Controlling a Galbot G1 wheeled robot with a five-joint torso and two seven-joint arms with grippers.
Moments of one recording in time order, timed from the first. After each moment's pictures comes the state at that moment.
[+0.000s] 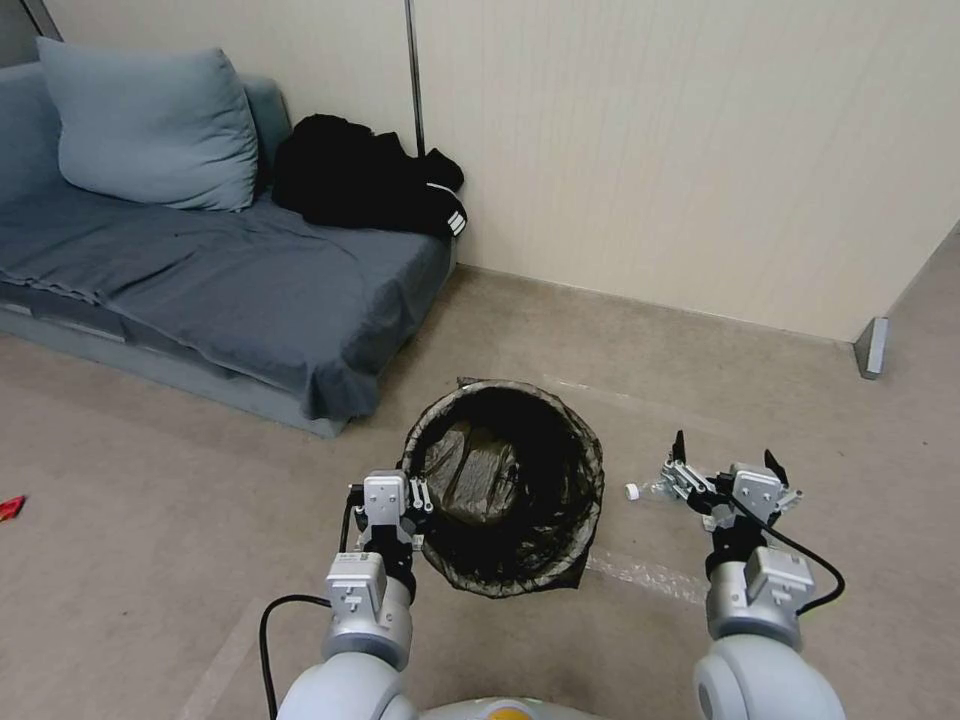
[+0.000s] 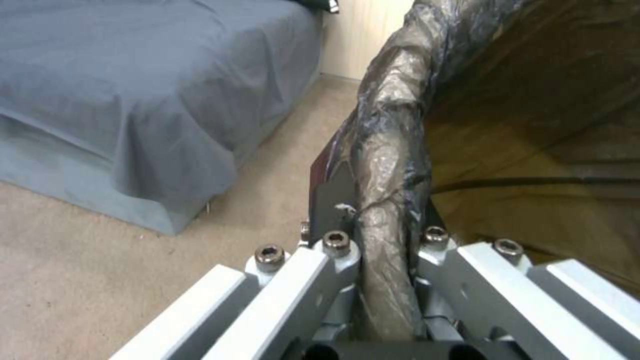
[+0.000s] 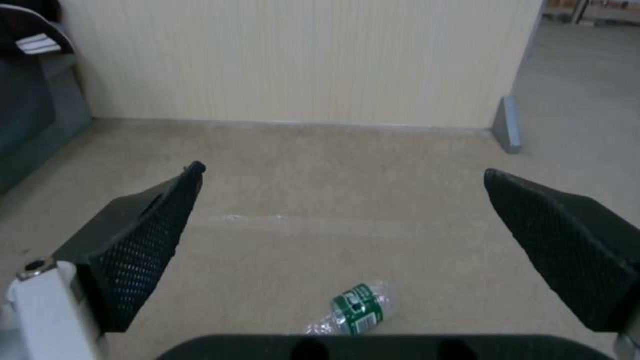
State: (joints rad) left arm 1.71 -1.49 -0.18 -2.33 0.02 0.34 -0.31; right arm -1.66 1.61 0.54 2.22 0.00 -0.24 0.30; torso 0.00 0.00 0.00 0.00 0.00
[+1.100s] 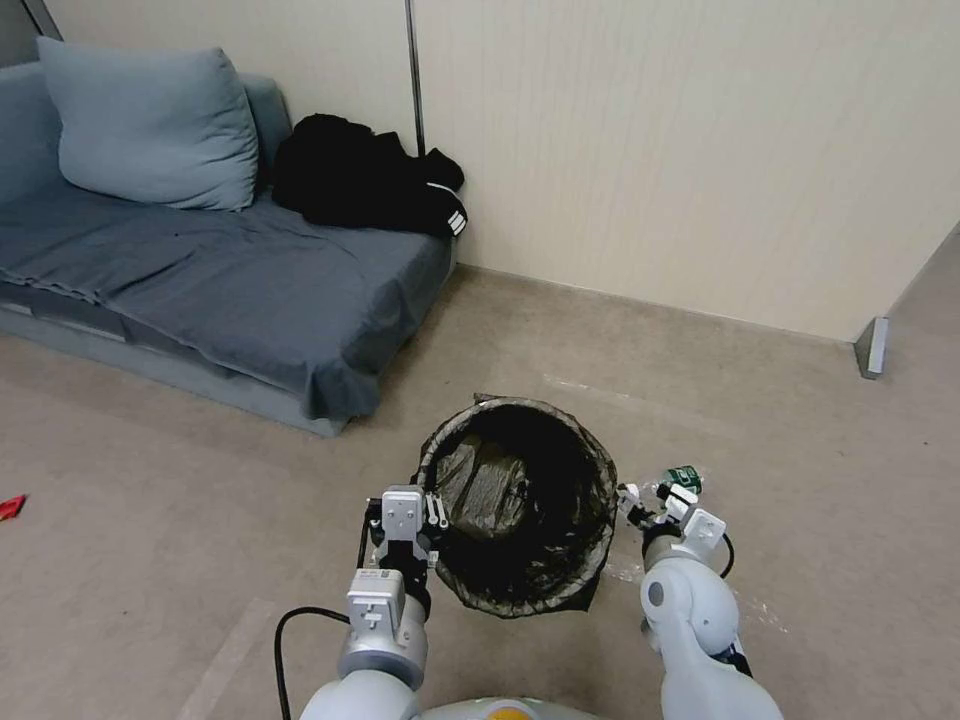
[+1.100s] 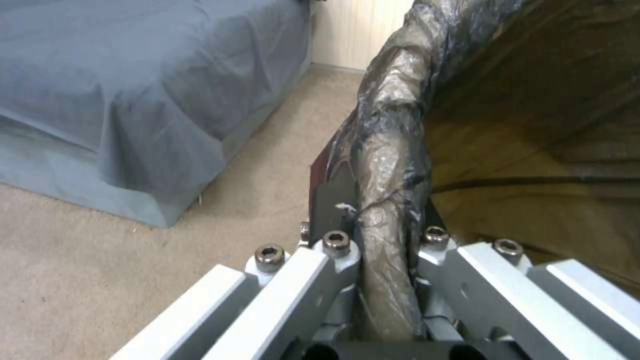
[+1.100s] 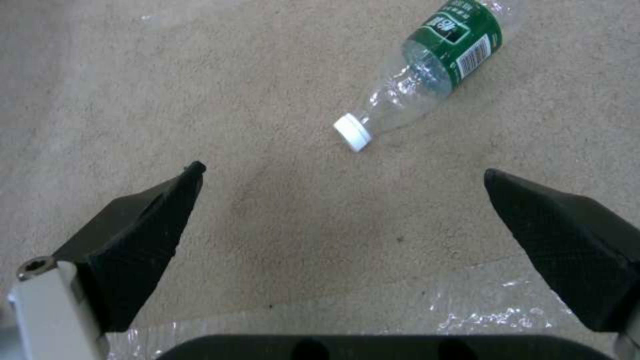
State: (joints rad) left arm 1.73 -1.48 -0.15 -2.31 0.06 0.32 -0.32; right arm -1.35 1.61 0.55 1.76 0.51 -0.47 0.46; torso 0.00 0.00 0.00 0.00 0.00
